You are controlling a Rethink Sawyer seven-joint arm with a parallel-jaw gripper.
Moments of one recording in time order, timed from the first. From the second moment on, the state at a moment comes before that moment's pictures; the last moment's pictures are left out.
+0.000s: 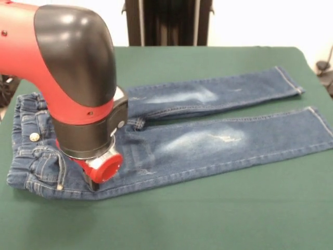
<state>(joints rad) -0.37 -0.11 0.13 0.71 -0.27 1.00 2.29</state>
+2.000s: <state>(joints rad) -0.39 -0.33 0.13 0.96 -0.28 0.85 2.28</state>
